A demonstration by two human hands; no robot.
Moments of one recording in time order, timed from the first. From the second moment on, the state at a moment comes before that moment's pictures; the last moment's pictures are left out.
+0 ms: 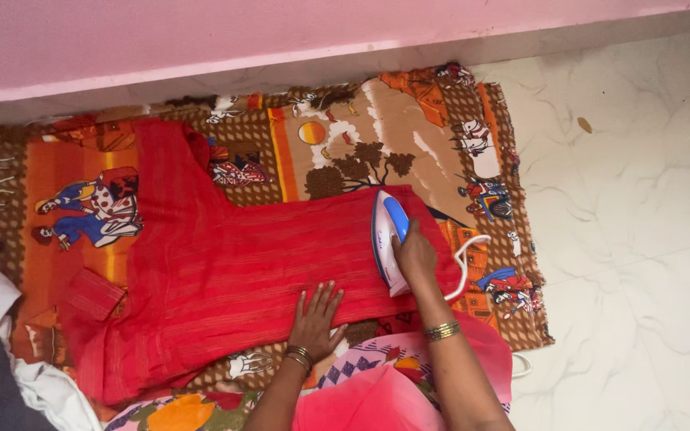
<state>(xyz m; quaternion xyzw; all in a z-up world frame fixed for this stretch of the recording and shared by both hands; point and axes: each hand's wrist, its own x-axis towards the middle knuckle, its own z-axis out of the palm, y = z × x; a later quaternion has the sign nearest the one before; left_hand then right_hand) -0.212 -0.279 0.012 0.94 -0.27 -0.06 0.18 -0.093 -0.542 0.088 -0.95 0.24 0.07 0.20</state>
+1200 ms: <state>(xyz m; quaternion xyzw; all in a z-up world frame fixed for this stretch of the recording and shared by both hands) -0.210 -0.280 0.012 0.94 -0.27 -0.10 0.17 -0.092 -0.607 0.085 -0.95 0.27 0.05 0.18</state>
